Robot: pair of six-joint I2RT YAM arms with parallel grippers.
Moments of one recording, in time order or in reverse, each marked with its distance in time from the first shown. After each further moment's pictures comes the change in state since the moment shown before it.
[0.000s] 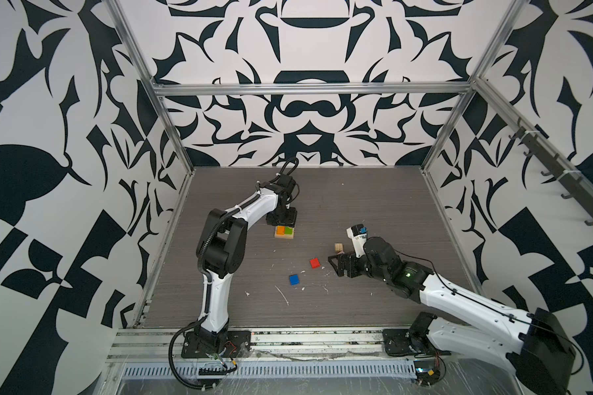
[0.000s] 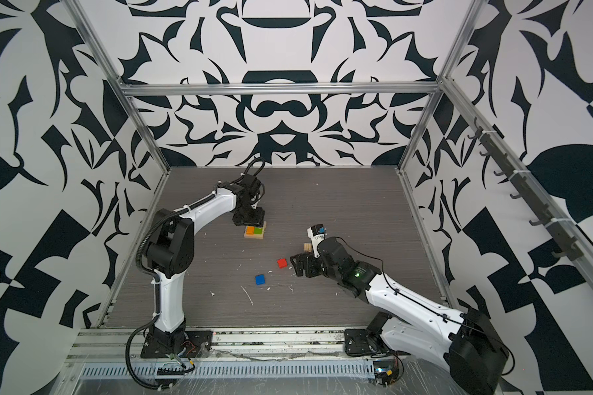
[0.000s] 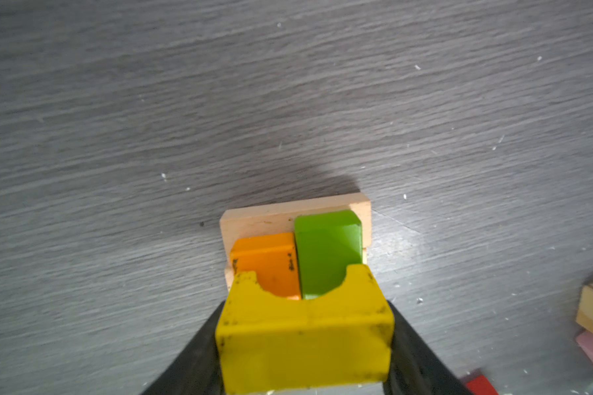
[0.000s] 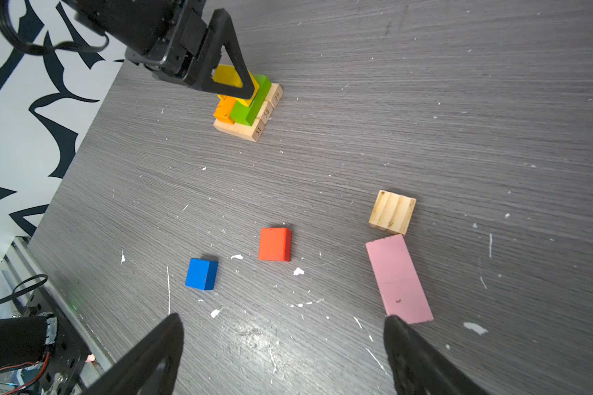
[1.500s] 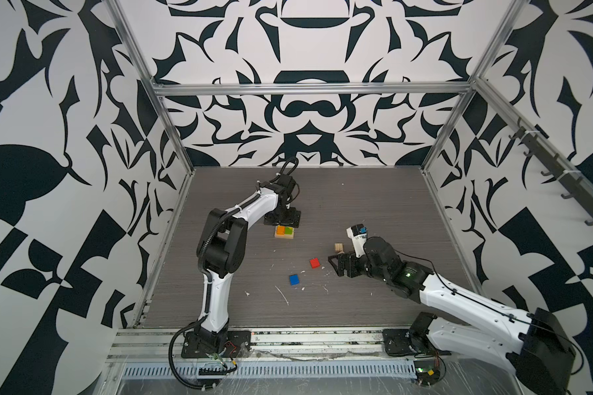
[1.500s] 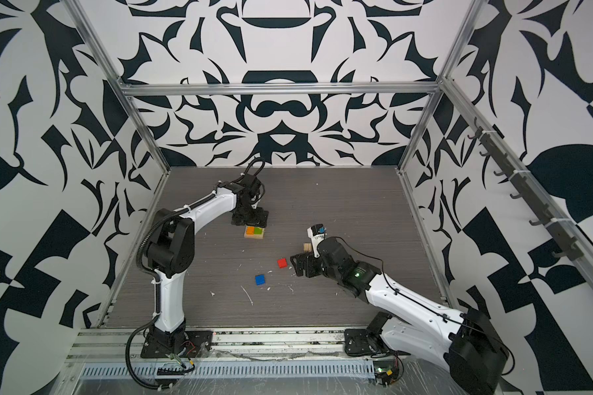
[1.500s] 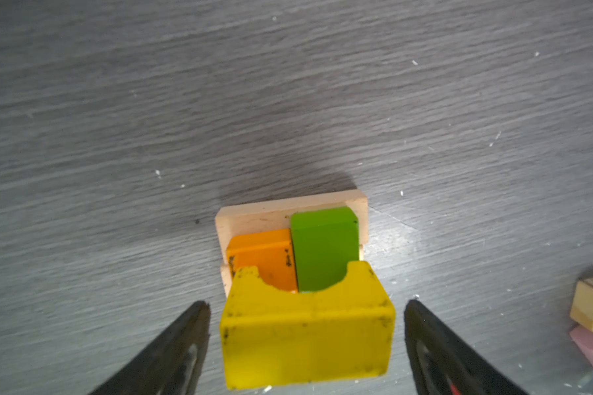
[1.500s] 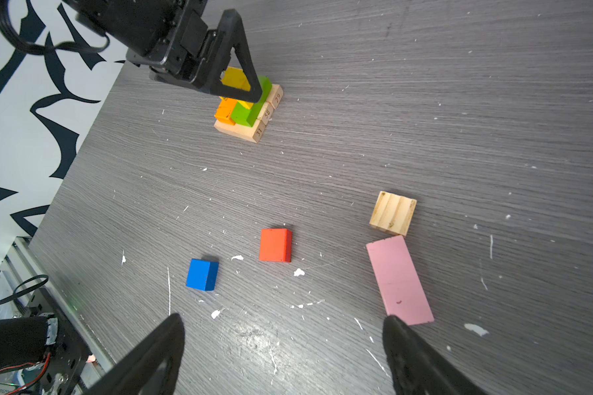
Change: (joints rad) left arm 0.000 0.003 0.006 -0.013 0.008 0.001; right arm 0.000 0.001 0.000 0.003 0.000 0.000
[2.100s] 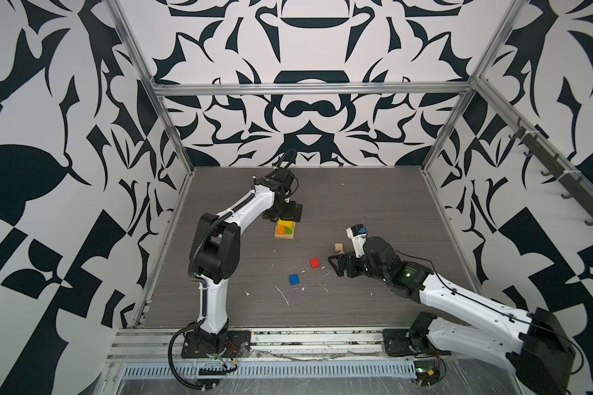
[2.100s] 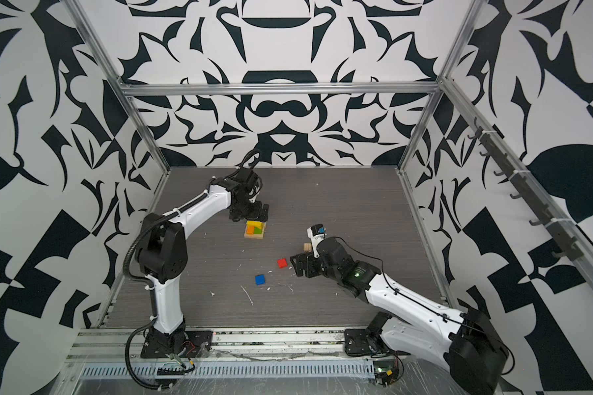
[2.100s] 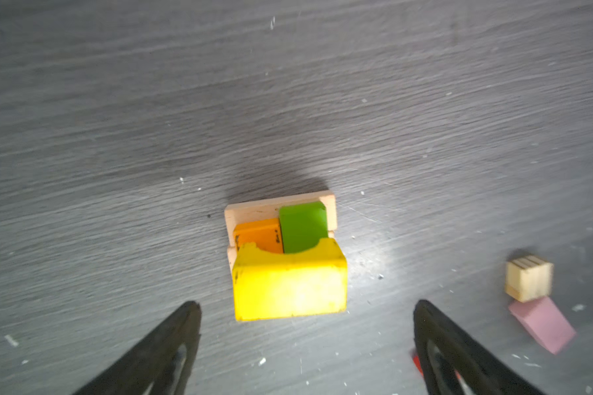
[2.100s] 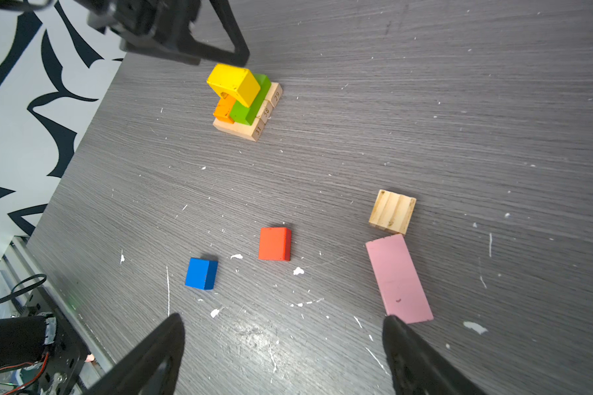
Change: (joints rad) left arm 0.000 -0.105 0.016 -0.005 0.023 -0.009; right arm 0.003 -0.005 0.004 -0.008 0.006 0.002
